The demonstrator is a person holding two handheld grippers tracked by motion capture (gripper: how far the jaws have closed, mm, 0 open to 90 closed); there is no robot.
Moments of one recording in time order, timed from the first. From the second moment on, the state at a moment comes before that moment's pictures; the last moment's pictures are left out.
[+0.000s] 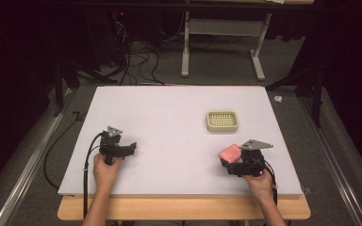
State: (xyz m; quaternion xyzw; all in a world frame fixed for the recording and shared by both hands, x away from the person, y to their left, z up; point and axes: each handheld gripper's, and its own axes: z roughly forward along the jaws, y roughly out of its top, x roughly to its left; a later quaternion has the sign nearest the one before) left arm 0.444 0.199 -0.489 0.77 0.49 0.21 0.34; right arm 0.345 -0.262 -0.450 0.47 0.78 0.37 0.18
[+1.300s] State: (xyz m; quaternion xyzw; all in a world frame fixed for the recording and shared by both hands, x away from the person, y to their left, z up) left arm 0.444 0.199 -0.489 0.77 0.49 0.21 0.34; right arm 0.391 -0.269 -0.422 0.50 0.75 0.39 0.17
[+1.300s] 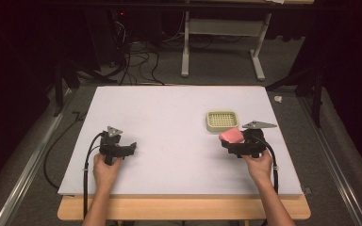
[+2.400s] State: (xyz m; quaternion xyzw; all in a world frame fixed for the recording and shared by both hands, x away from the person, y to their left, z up) left arm 0.444 0.199 -0.489 0.77 0.49 0.21 0.34; right arm 0.431 -0.271 -0.415 0.54 0.73 0.38 0.16
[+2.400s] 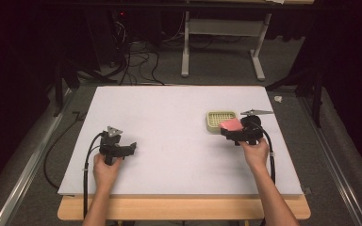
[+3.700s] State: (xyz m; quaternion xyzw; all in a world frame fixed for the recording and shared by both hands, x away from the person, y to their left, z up) left arm 0.444 0.199 -0.489 0.77 0.49 0.21 0.34; right arm 0.488 -0.248 -0.431 0.58 0.74 0.30 0.17
